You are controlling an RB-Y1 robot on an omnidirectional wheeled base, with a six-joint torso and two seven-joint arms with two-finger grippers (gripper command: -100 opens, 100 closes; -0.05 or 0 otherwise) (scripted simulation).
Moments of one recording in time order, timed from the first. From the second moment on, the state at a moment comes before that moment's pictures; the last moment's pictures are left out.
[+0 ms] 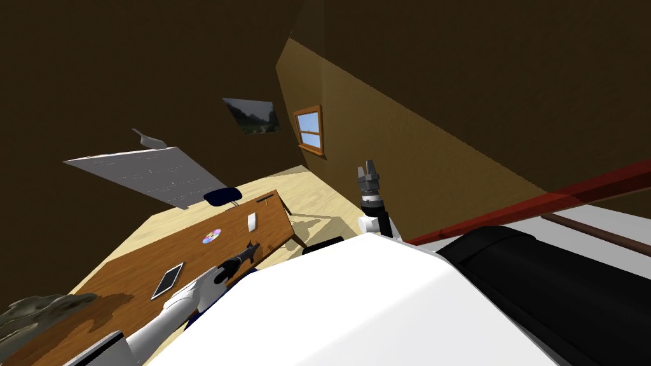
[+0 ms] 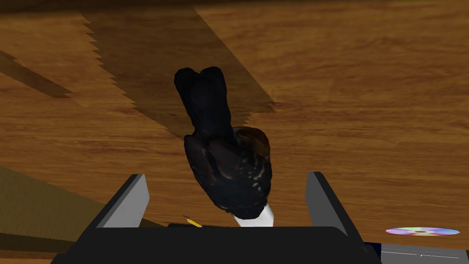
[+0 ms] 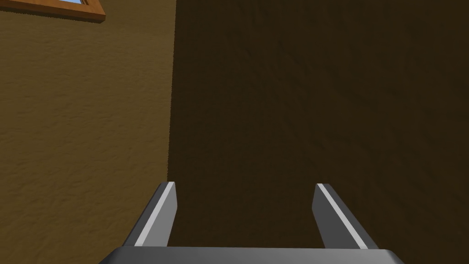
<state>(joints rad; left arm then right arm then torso) -0.12 0.86 -0.82 -0.68 -0.06 -0.13 -0.03 0.48 0.01 0.04 -2.32 0.02 -0.46 0.10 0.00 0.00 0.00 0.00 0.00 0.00</state>
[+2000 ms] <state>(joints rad) 0.11 0.79 -0.51 -0.66 -0.11 -0.20 -0.18 0.48 0.01 0.04 -2.32 0.02 -0.46 0.10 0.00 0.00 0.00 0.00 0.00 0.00</state>
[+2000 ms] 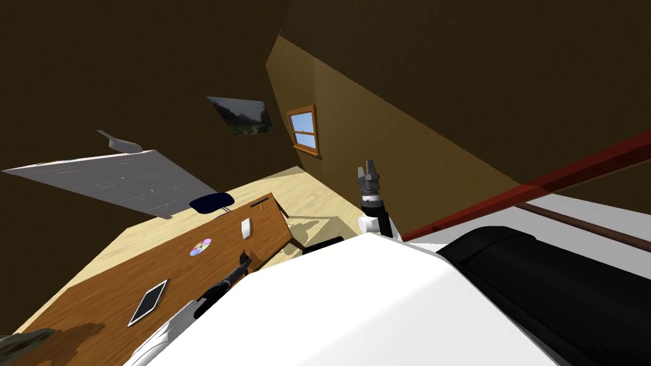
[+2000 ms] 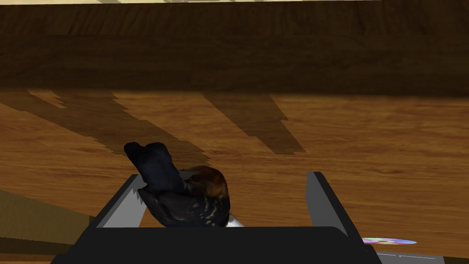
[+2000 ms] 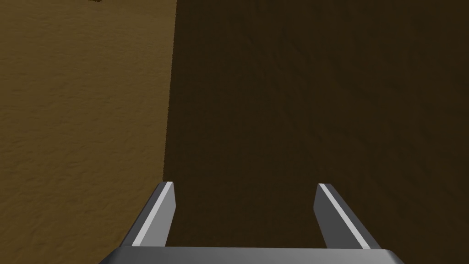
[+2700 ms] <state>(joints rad) 0.04 0.72 -0.49 -0.61 -0.10 -0.15 -0.21 0.48 0.01 0.04 -2.32 0.02 -0.46 0.10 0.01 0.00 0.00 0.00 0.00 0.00</state>
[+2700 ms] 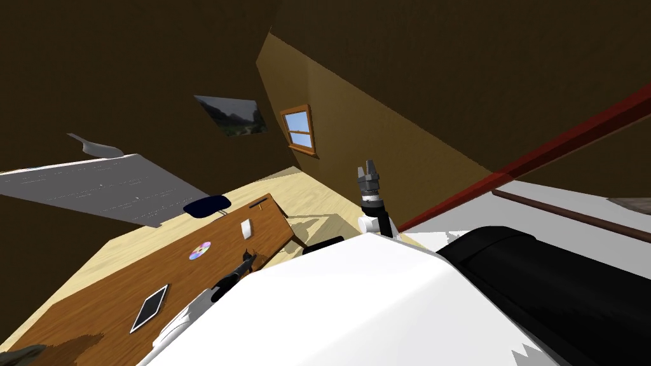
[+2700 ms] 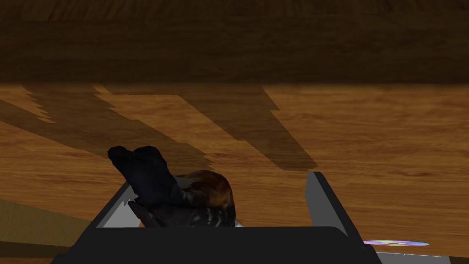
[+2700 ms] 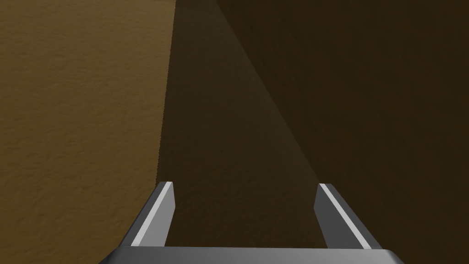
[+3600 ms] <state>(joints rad) 0.05 0.72 -0.48 -0.62 -0.10 -0.13 -0.21 0.48 0.01 0.04 -2.32 0.02 -0.46 0.10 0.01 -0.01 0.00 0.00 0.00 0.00</state>
